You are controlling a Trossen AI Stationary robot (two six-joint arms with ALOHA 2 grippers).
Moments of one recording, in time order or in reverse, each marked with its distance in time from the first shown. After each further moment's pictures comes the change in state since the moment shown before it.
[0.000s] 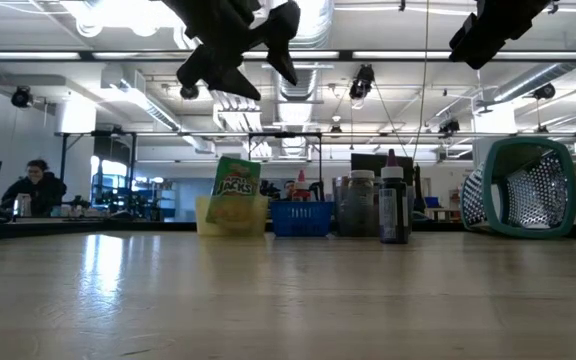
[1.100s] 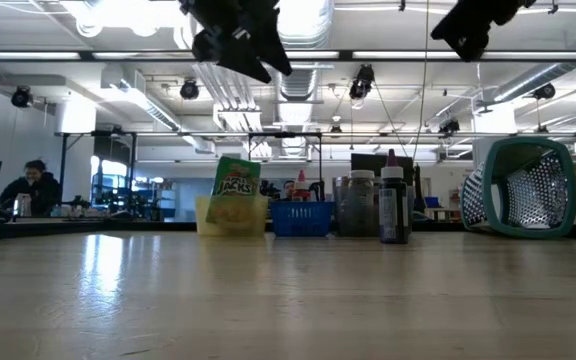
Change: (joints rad) left arm 0.035 -0.059 0.098 -0.208 0.282 0.419; right arm 0.004 0.001 0.000 0.139 -0.011 0.131
